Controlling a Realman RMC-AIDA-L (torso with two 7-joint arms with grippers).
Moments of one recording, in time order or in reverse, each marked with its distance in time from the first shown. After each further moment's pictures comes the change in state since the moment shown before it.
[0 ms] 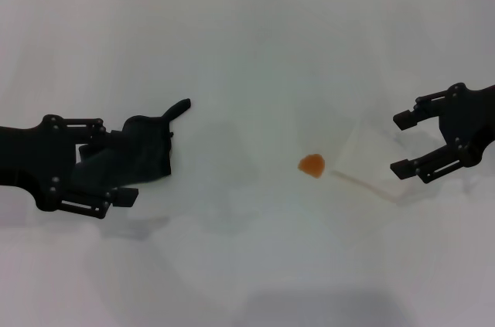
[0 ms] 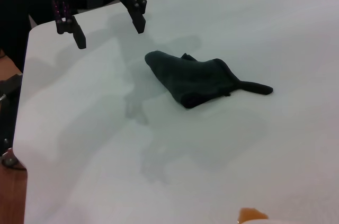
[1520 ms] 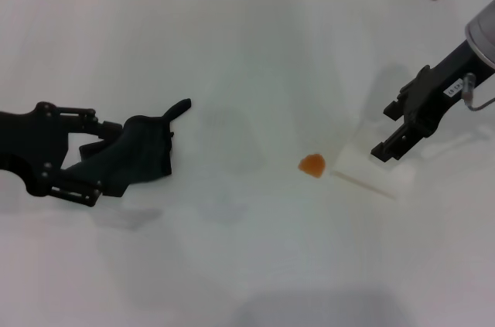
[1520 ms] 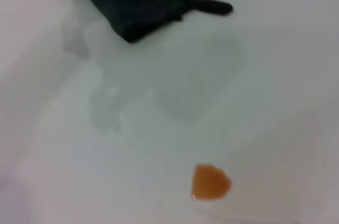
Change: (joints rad) left arm -0.051 0.033 0.004 0.003 0.046 0.009 -0.044; right arm 0.291 0.020 -0.155 0.078 -0.333 0.056 0.401
